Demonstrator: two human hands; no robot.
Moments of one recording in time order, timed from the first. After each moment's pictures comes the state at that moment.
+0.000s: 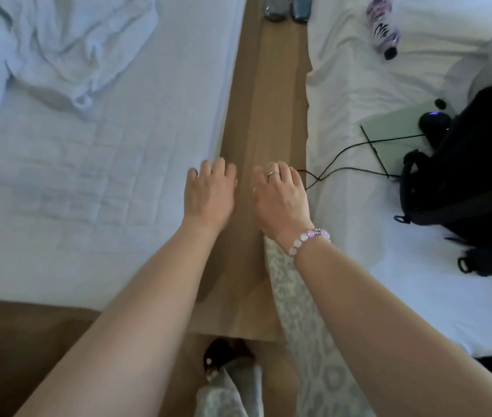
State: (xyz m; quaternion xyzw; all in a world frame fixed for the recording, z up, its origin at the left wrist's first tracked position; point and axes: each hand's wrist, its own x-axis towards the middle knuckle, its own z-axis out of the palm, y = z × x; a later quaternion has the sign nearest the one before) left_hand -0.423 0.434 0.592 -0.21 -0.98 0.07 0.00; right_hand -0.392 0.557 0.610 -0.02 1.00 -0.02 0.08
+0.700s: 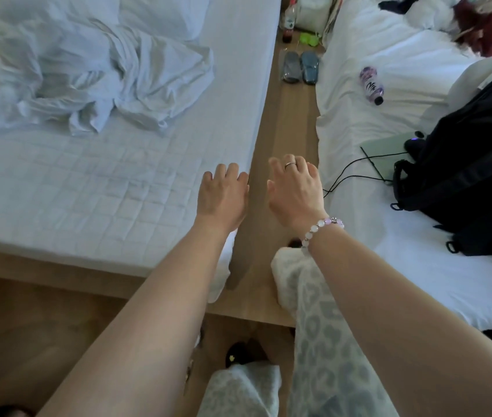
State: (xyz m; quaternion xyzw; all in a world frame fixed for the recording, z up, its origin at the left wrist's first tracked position) left_hand -0.280 0.328 0.718 -0.19 -0.98 0.04 0.05; right_hand -0.267 0.458 0.730 -0.01 1.00 0.00 -0.02
